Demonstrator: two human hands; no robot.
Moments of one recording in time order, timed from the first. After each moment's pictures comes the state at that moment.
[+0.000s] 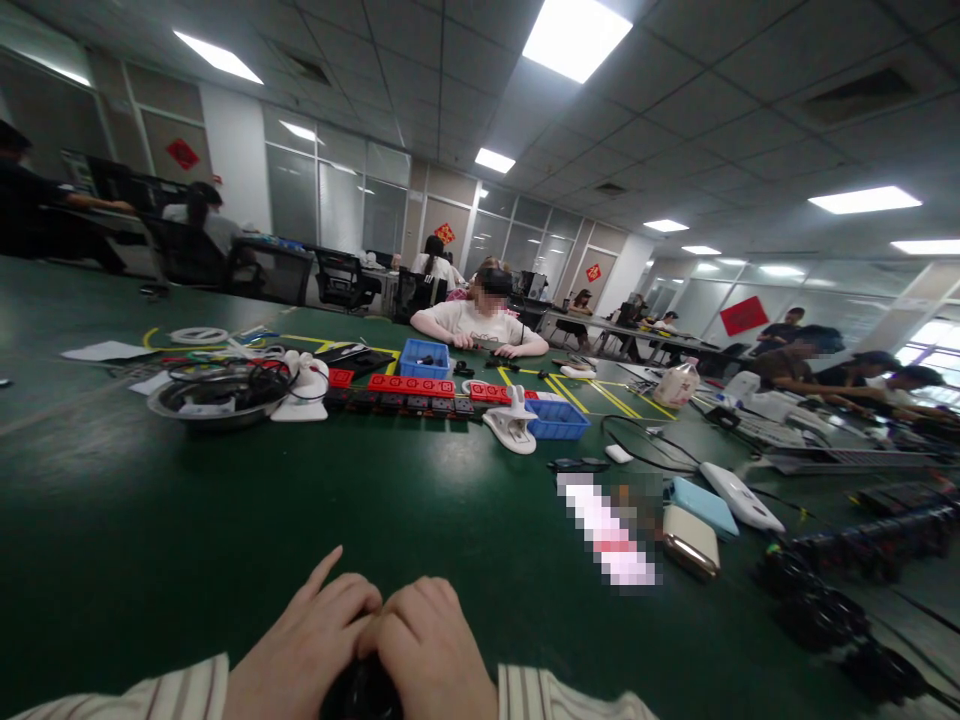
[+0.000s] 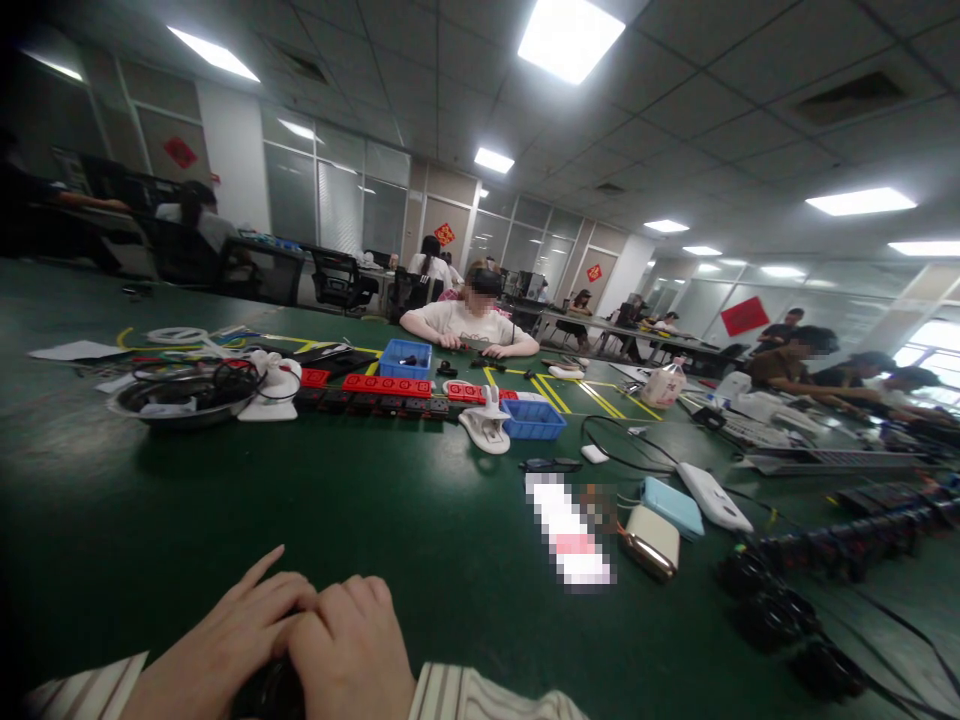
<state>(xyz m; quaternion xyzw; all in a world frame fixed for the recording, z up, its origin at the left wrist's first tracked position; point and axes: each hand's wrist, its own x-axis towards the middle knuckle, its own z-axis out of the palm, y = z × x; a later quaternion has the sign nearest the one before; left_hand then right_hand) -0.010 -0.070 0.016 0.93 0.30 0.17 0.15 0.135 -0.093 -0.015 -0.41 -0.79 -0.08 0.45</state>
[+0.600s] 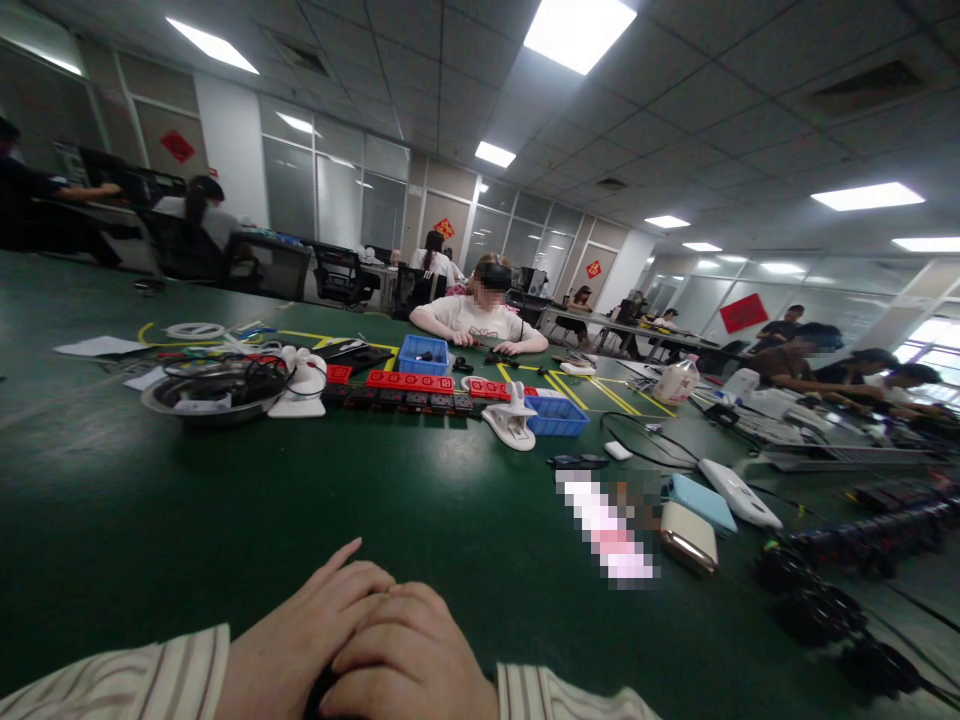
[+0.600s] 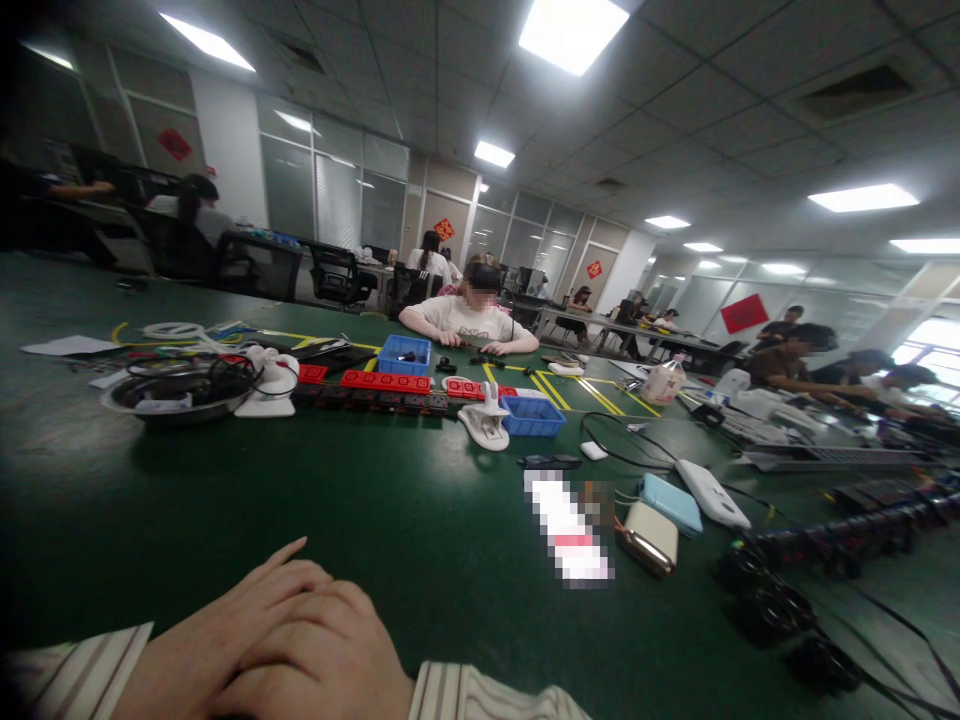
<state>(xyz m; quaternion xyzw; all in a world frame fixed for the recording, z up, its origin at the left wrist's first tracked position) -0.012 -0.057 0.019 0.94 0.21 0.18 0.20 0.142 -0.097 0.012 -0.25 -0.86 -0.04 0.44</state>
